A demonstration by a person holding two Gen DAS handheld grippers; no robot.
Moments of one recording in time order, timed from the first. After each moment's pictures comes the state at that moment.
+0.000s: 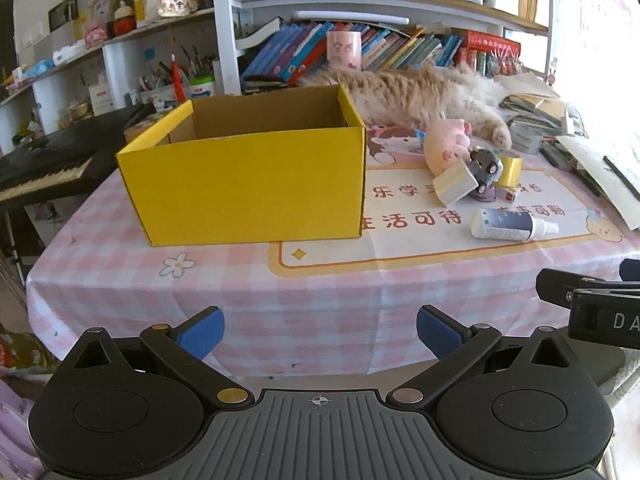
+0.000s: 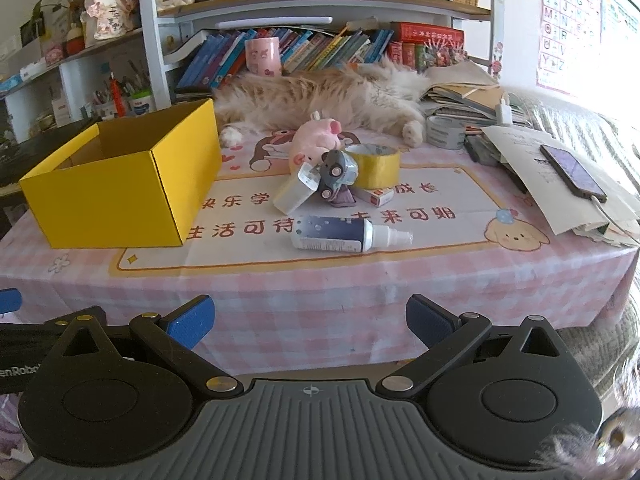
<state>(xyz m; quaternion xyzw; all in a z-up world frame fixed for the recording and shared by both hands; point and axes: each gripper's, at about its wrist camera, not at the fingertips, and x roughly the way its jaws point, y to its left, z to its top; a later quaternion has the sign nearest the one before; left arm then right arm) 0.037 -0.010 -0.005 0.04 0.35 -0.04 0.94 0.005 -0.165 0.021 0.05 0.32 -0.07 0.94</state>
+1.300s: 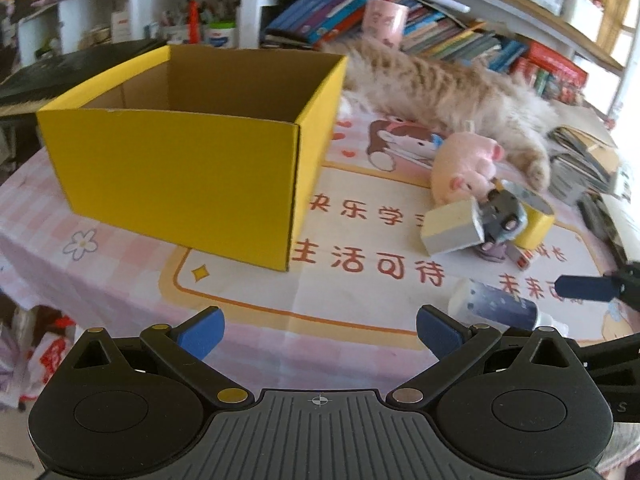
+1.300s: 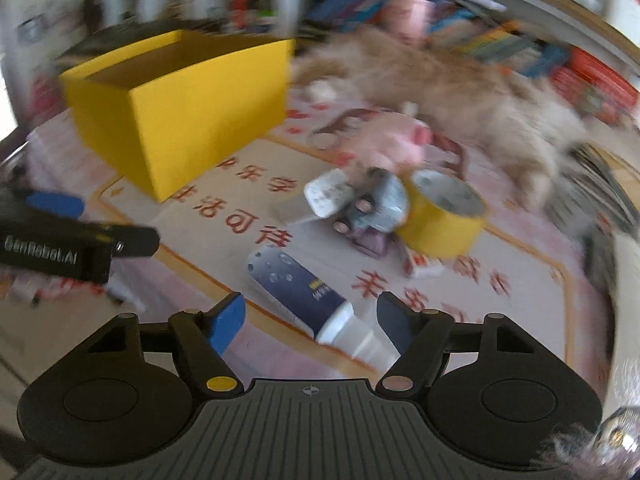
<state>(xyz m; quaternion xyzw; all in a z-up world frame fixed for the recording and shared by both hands) 0.130 -0.080 -0.023 -0.08 0.40 0.03 0.91 0.137 -0.260 0.006 -0.13 0.38 0.21 0.89</state>
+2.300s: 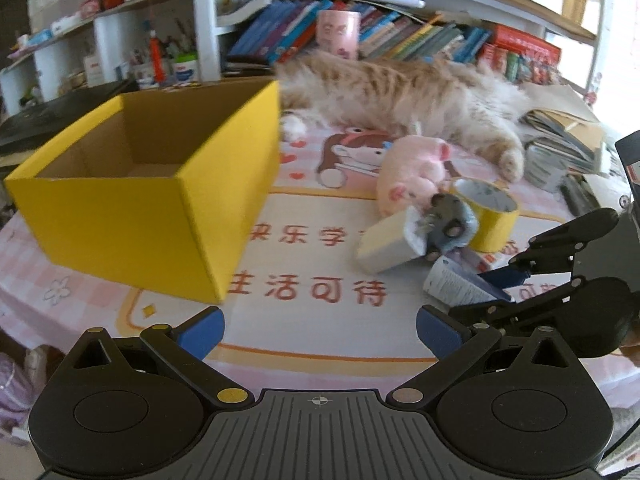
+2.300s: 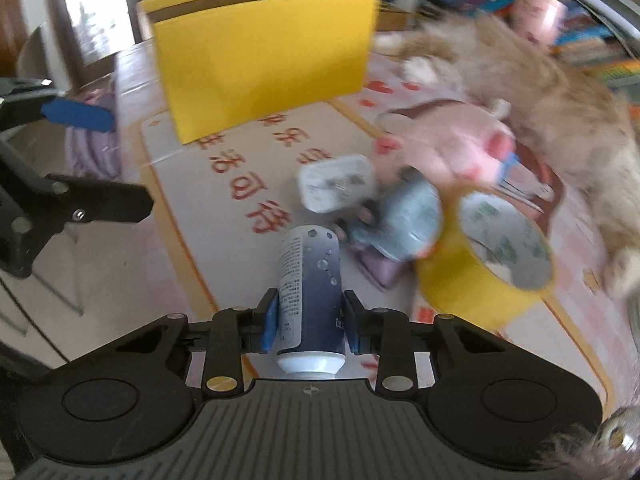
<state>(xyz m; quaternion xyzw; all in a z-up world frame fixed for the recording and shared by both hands) 0.145 -0.147 -0.008 -0.02 0.38 0.01 0.93 0.196 -0.297 -0.014 -0.18 0.41 0.34 0.83</state>
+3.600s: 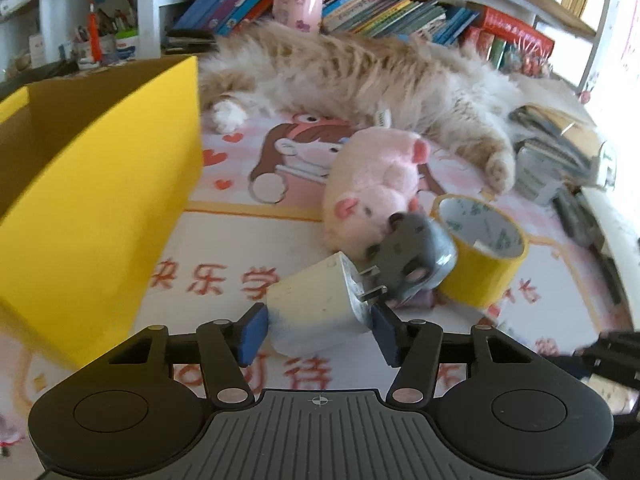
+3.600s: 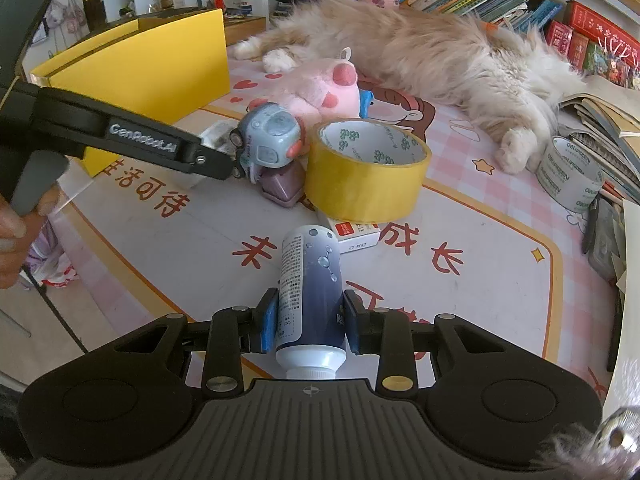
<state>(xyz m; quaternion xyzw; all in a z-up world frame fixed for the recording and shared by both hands) 0.229 -0.164 -0.034 -0.04 0.41 -0.04 0.91 0.167 -0.342 -0.022 -0.09 0.41 0.19 0.89</state>
